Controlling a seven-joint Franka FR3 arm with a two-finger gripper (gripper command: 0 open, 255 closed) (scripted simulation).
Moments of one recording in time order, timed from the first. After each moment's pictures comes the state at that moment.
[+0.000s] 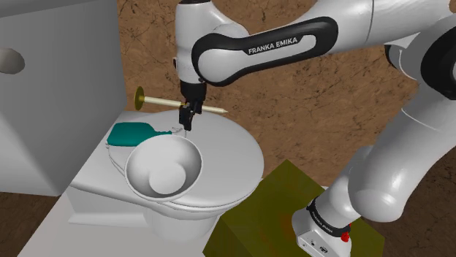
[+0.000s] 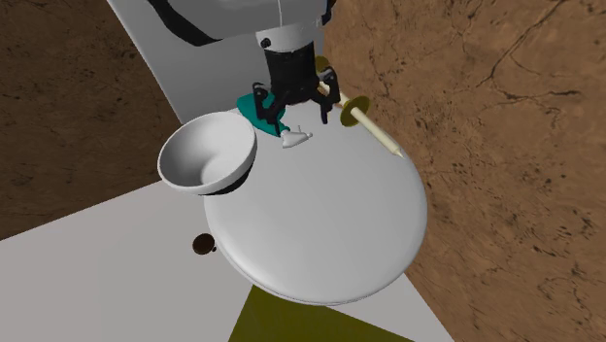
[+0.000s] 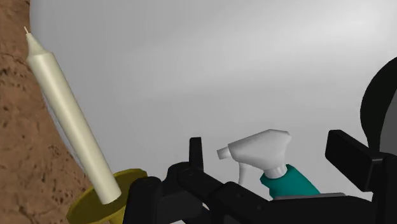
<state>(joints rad) 0.18 0.09 0.30 -2.00 -0.14 1.99 0.00</state>
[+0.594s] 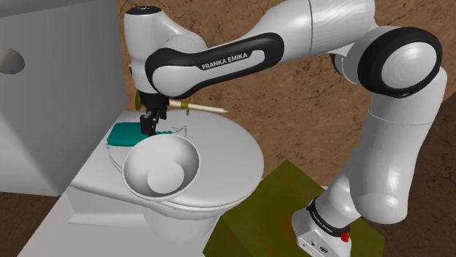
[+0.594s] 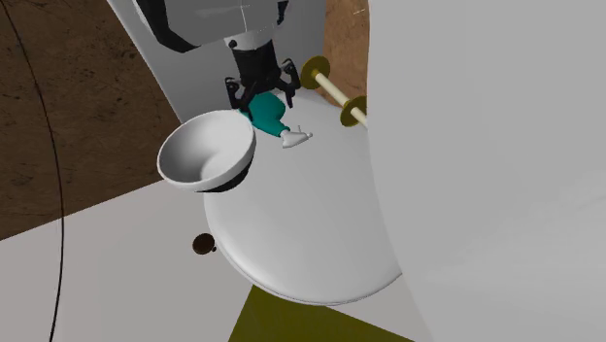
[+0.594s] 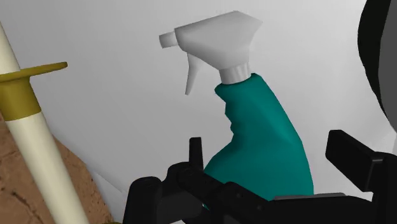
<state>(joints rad) 0.28 0.39 0.33 -1.70 -0.26 2.01 0.01</state>
